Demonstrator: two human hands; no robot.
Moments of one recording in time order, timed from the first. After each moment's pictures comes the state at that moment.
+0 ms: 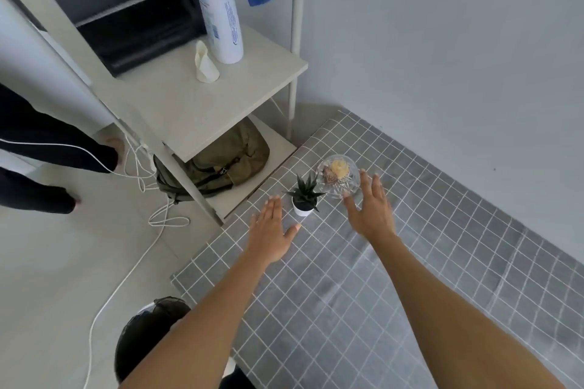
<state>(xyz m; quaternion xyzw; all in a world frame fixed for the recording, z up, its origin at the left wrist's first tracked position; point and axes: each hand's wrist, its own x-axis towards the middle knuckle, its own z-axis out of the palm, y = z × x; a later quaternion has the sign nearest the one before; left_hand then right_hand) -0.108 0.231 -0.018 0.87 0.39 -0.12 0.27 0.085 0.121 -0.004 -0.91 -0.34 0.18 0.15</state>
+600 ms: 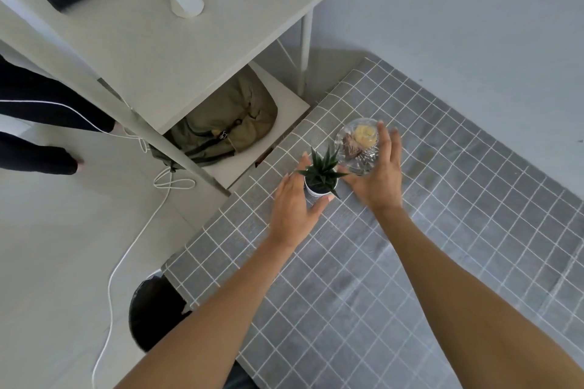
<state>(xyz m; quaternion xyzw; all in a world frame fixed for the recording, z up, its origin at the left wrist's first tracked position) -0.073 0.228 -0.057 0.83 0.37 0.21 0.37 0.098 0.165 -0.068 -0.86 -0.37 0.09 0.33</state>
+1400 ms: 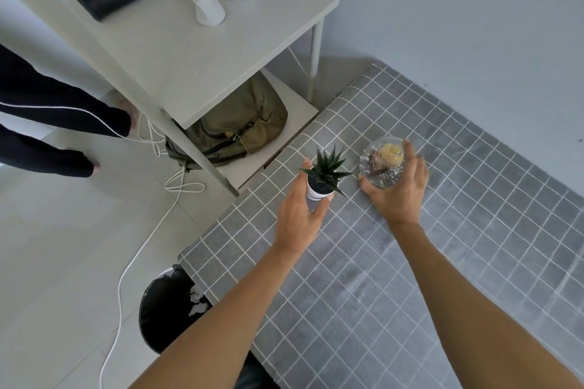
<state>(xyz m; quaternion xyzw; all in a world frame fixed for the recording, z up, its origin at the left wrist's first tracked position) -0.091 0.213 -0.050 0.79 0.37 0.26 0.42 0.092 0.127 -0.068 -0.87 -0.34 0.00 0.37</state>
